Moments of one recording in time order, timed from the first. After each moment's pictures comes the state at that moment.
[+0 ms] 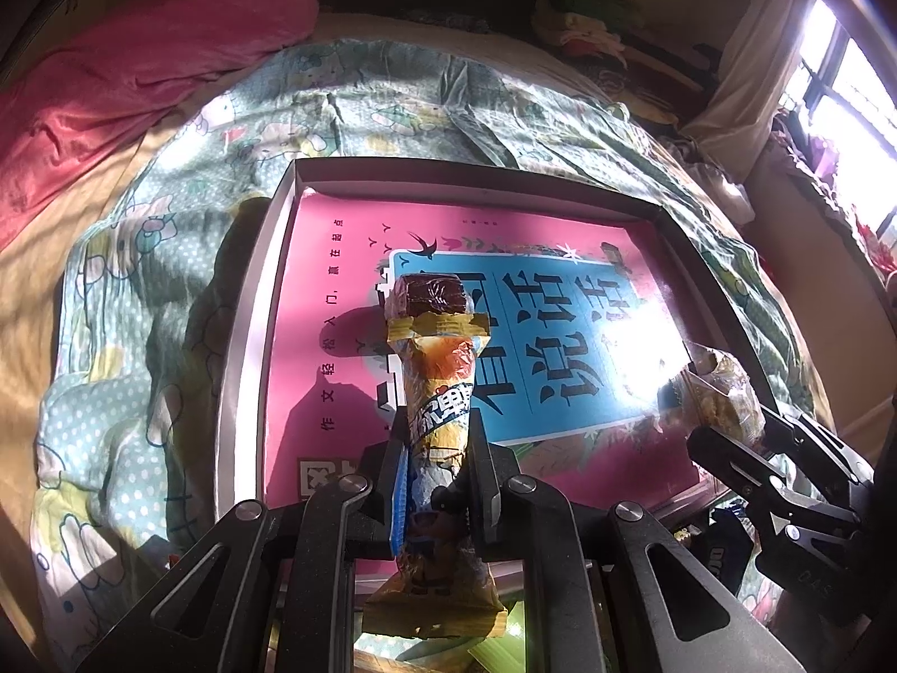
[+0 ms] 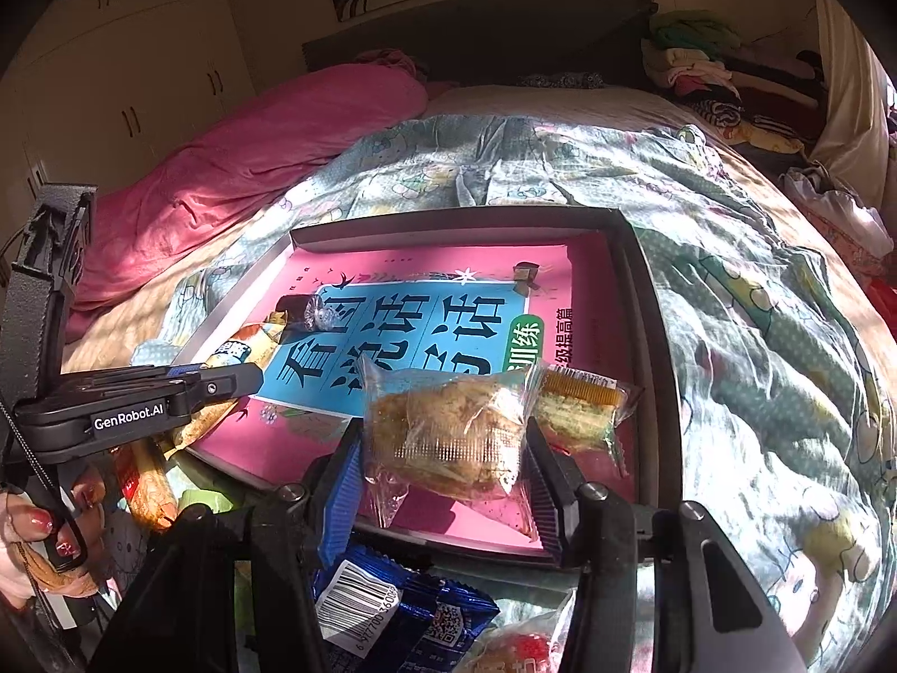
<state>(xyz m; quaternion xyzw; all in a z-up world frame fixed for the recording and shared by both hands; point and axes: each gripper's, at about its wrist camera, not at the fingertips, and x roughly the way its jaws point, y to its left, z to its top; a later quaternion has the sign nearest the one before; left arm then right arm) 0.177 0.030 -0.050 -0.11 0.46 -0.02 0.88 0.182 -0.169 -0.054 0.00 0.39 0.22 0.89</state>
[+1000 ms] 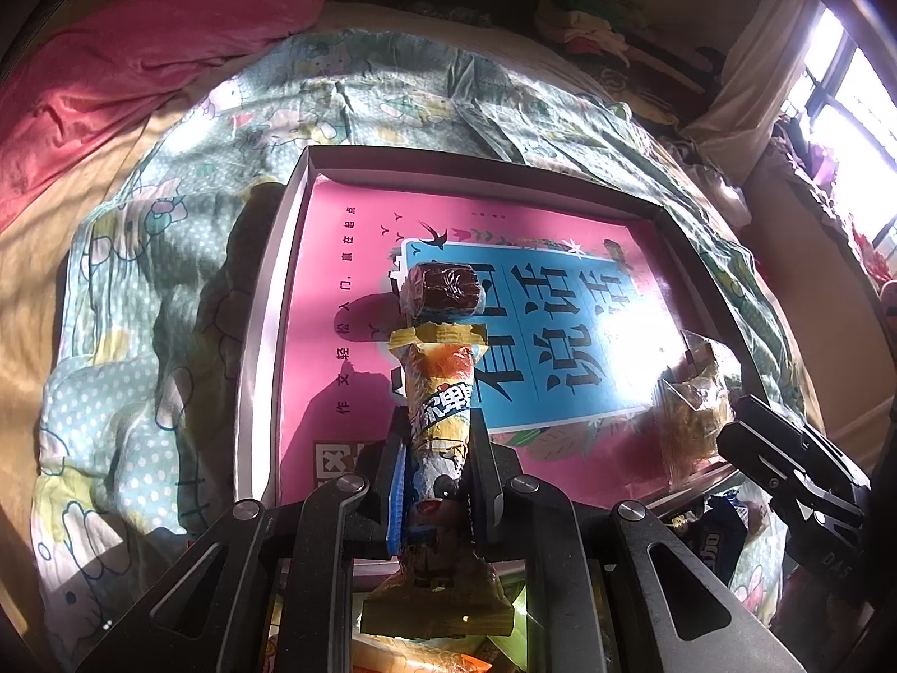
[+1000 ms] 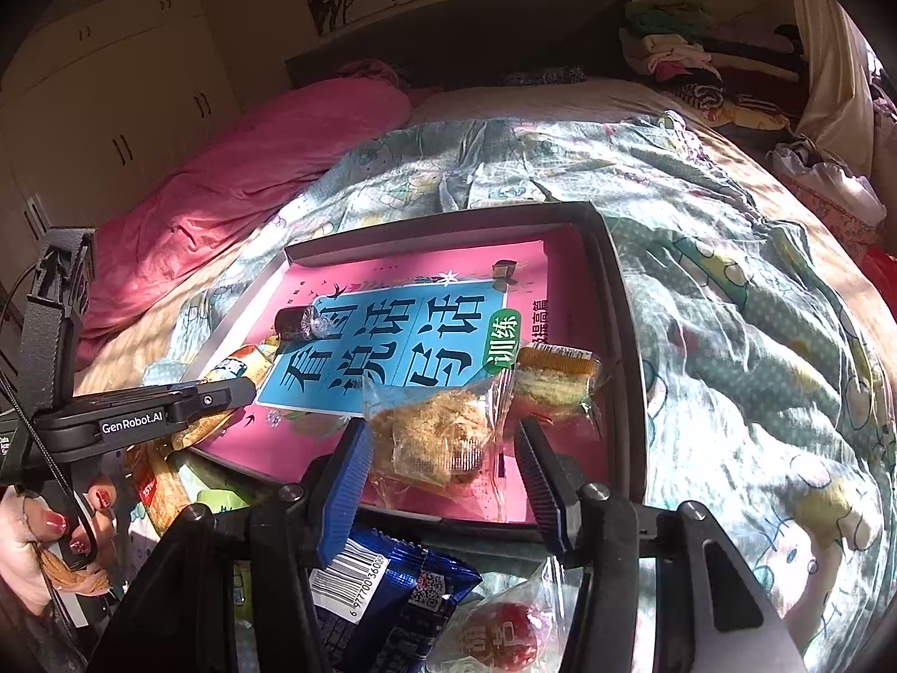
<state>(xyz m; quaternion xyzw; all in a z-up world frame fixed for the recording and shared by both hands) 0.173 0.039 -0.050 -0.12 0.47 -0.02 0.87 0.173 -0.188 -0.048 0.03 0.39 0.22 0.89</state>
